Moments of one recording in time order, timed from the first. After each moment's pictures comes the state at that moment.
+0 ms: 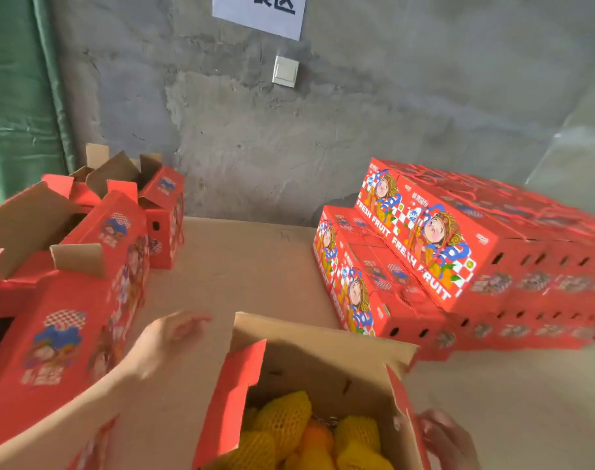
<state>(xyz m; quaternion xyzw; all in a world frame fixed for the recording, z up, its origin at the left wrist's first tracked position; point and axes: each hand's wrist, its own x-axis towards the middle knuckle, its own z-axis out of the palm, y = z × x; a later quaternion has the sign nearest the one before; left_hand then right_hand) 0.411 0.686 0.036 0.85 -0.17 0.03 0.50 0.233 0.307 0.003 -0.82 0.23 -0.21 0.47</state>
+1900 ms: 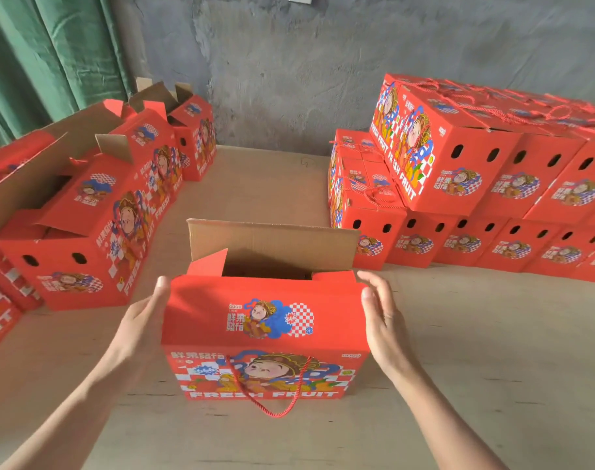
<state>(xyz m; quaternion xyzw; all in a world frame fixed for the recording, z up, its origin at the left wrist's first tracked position) 0.148 0.614 -0.010 0.77 0.11 0.02 0.63 0.115 0.295 0.010 -0.84 0.03 -0.18 0.51</state>
